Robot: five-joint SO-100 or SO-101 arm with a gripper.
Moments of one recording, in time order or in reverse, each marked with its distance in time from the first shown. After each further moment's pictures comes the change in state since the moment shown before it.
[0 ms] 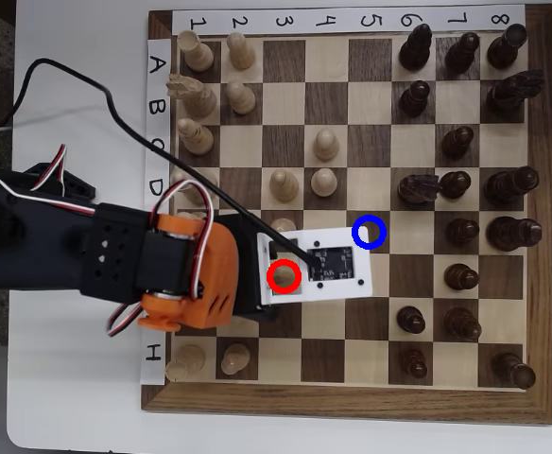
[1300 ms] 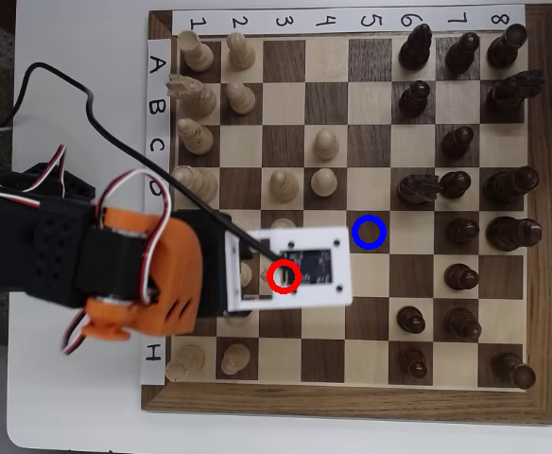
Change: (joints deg) arm -0.8 3.3 -13.4 16.6 0.5
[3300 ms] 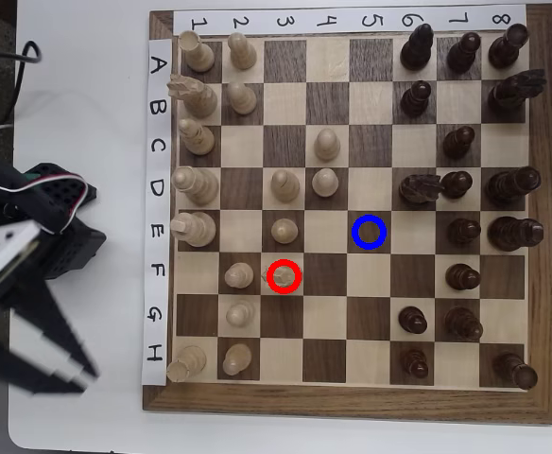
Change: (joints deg) arm 27.6 58.7 21.4 -17.6 -22.8
